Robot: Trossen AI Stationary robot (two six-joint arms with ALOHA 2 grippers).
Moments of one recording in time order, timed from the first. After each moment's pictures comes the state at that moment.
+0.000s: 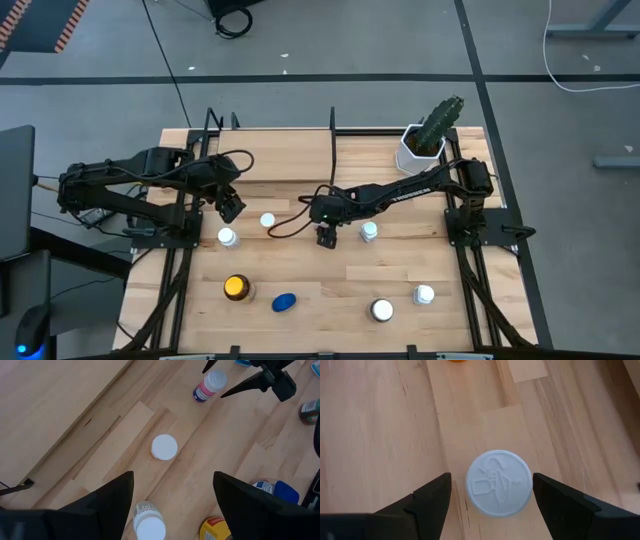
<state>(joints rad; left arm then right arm) 0.05 1.03 1.21 -1.23 -0.09 -0.62 0.04 1.92 1.33 -0.43 0.14 0.25</state>
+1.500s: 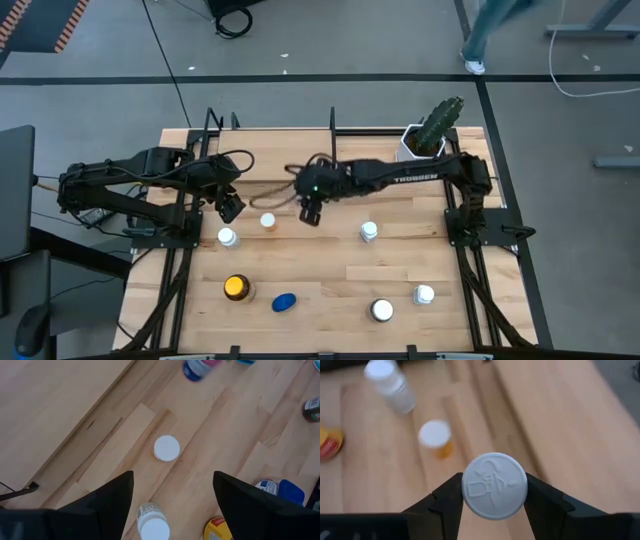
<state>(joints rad) 0.05 1.03 1.21 -1.23 -0.10 -0.59 -0.03 1.92 1.74 -0.65 0.21 0.21</state>
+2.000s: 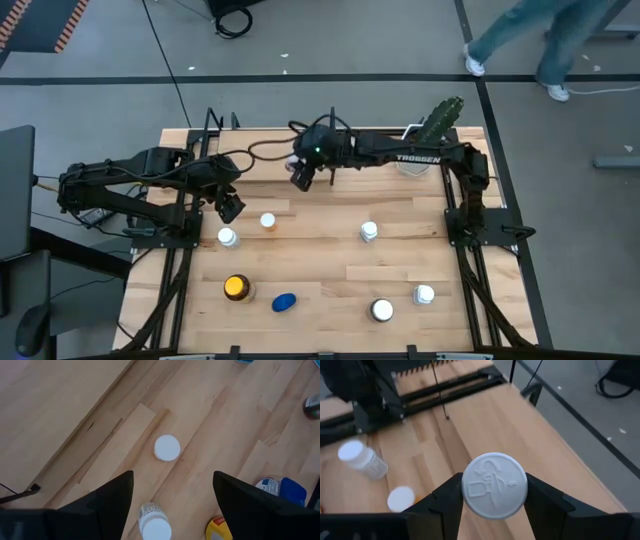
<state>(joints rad) 0.05 1.03 1.21 -1.23 -0.10 -0.56 -0.16 1.92 1.87 -0.62 0.22 0.21</state>
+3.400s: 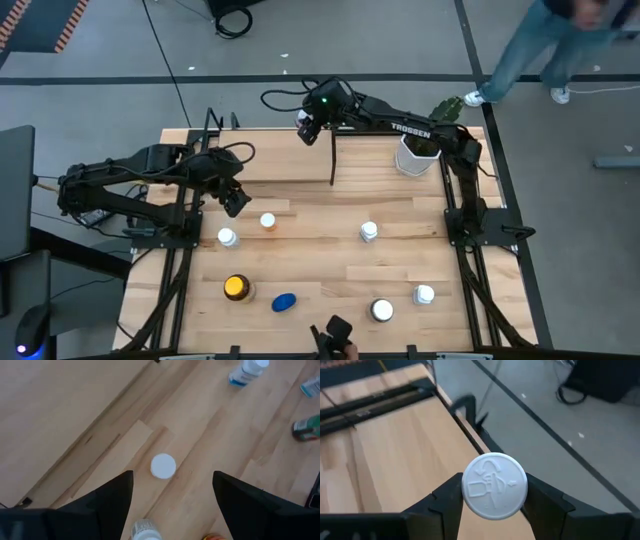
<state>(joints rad) 0.11 1.04 1.21 -1.15 -0.09 -0.57 -0.47 2.01 1.89 -0.48 0.10 0.02</state>
